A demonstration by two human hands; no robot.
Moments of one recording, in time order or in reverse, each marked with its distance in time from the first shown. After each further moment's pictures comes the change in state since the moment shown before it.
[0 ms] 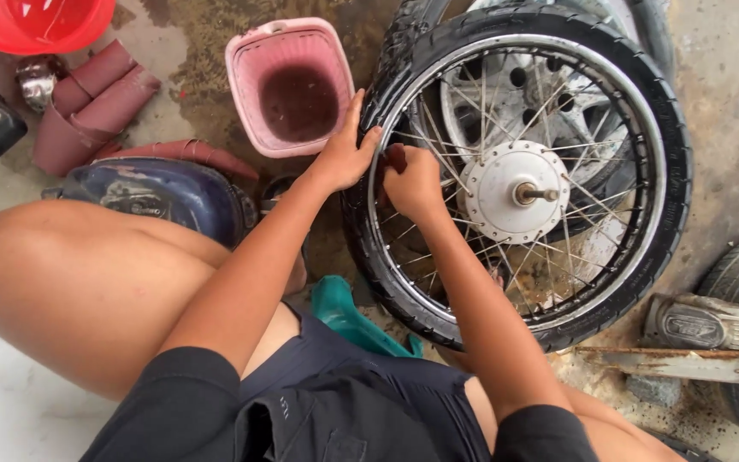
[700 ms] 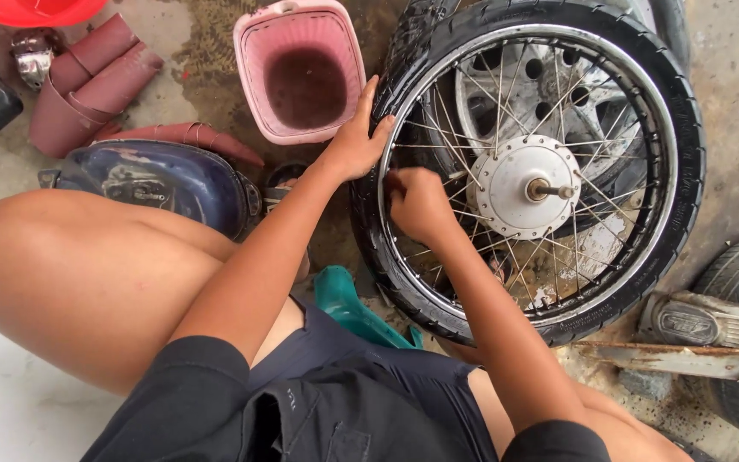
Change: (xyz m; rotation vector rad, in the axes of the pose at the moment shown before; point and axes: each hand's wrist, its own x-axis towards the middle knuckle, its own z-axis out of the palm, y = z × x) left_hand 0.007 0.003 -0.007 -0.098 -0.103 -0.063; right_hand -0.034 -0.009 -0.014 -0.180 -0.261 -0.157
